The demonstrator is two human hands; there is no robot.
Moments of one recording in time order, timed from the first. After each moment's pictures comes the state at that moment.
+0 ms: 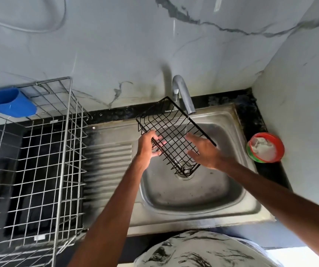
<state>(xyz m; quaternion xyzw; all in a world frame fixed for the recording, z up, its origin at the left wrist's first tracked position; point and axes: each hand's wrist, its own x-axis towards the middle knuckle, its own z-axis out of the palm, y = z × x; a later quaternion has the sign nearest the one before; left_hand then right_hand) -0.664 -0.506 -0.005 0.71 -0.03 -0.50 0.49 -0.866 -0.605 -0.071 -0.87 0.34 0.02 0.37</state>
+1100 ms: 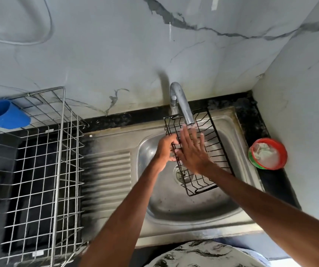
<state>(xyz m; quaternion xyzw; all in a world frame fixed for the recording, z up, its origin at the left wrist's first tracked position) -0.695 -0.551 -0.016 0.70 -0.16 -0.56 0.41 -0.821 -0.604 -0.098 -0.90 0.37 0.04 0.21</state>
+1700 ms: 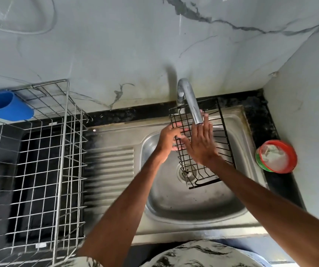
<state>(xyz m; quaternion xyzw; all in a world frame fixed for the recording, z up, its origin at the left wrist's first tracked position) -0.670 -0.568 -0.041 0.67 -0.18 -0.56 0.46 -0.808 -0.631 -0.102 -0.89 0.42 -0.02 0.17</state>
